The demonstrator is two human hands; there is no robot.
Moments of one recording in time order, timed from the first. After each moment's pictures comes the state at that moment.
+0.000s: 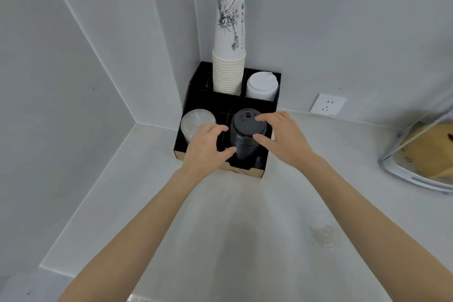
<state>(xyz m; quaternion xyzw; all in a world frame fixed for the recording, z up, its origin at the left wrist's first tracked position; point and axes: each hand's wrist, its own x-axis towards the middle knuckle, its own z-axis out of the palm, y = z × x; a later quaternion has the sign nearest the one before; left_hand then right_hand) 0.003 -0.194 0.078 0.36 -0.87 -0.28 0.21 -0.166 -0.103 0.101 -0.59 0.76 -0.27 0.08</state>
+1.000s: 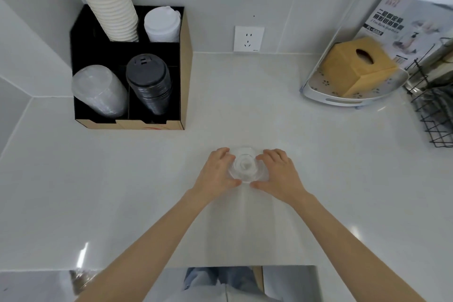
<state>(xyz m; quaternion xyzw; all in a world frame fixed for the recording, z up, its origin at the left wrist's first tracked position) -0.090 0.009 -0.036 0.27 -0.88 -0.38 -0.04 -0.208 0.144 -0.037 -0.43 0.87 -0.14 0.21</state>
